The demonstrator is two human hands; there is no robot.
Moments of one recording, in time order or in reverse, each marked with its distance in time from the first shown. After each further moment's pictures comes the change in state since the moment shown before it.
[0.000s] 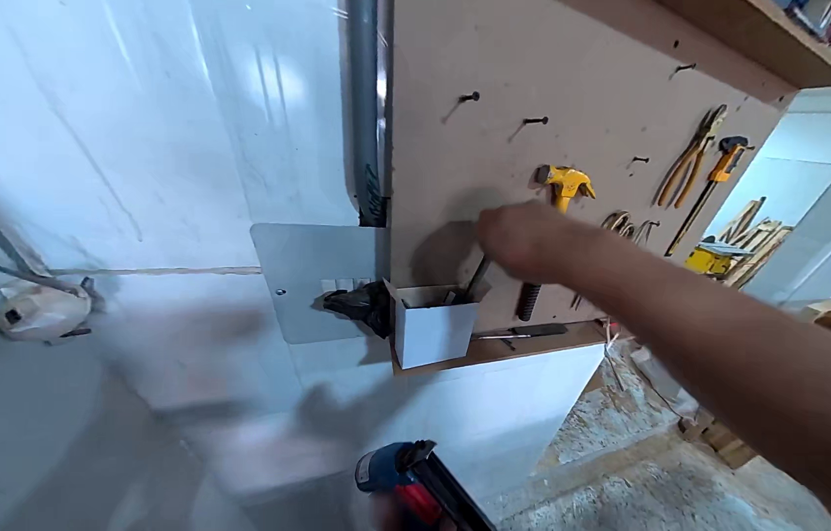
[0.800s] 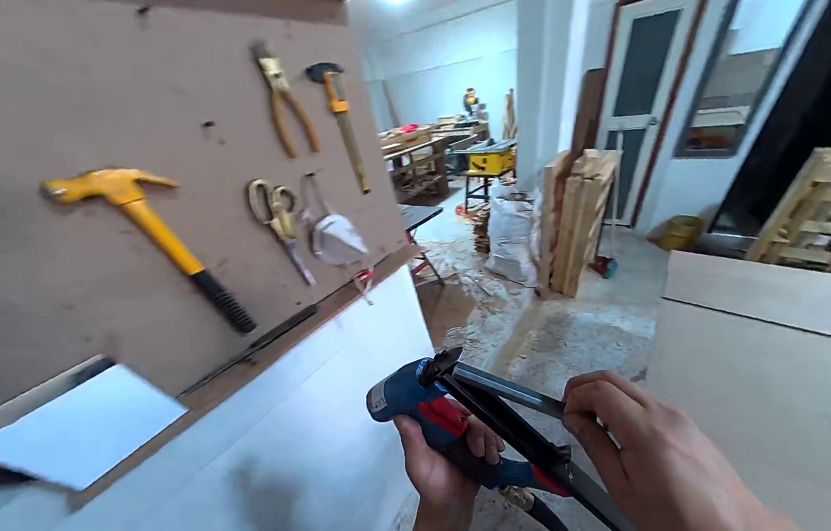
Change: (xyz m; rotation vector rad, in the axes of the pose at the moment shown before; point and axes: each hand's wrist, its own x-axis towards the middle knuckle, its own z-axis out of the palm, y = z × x) left_hand -0.039 -0.278 0.161 -0.115 -0.384 -0.613; right_hand -0.550 -0.103 0.113 0.529 0.559 0.949
